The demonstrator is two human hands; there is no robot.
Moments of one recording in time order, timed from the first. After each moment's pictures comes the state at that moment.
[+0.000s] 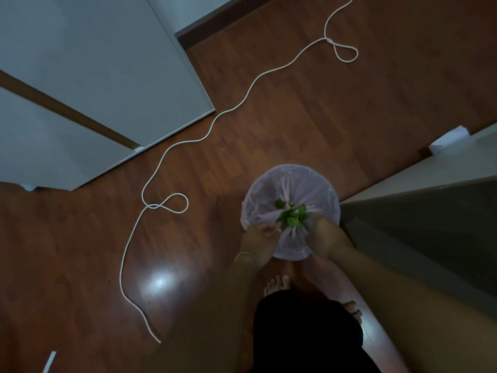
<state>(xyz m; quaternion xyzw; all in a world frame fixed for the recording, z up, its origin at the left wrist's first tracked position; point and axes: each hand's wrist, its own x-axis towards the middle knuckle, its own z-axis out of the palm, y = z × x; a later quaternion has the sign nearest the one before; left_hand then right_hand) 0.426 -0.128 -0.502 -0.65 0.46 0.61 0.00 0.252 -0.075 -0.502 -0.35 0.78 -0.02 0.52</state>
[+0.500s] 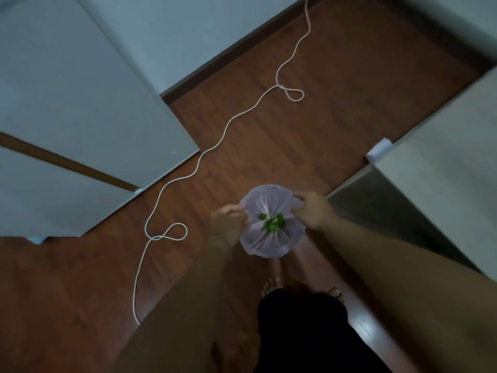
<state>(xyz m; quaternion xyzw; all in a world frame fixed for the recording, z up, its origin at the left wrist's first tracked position) 0.426 -0.176 -0.303 -0.63 0.44 0.62 -0.13 0.223 -0.089 -0.304 -0.34 0.82 -0.14 0.44</state>
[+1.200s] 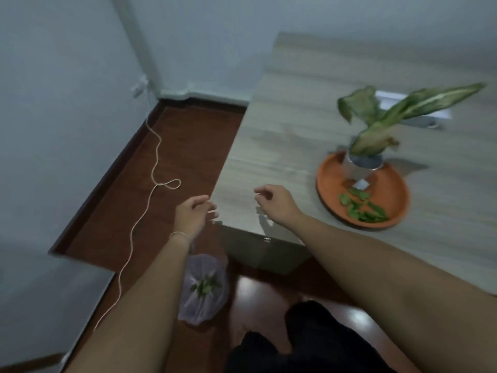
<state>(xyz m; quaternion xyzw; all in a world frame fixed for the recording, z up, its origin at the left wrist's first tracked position) 0.224 -0.076 -0.045 -0.37 0.63 0.68 -0.04 0.125 0.117 -0.058 -0.12 0.86 -0.45 0.19</state>
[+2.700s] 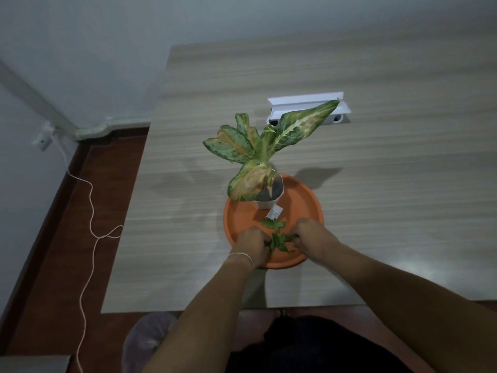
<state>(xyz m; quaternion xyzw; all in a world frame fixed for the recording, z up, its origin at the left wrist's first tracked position) 0.029 0.238 -0.092 0.07 0.95 0.19 0.24 0.009 0.424 -0.098 -0.15 0.95 -0.14 0.24</state>
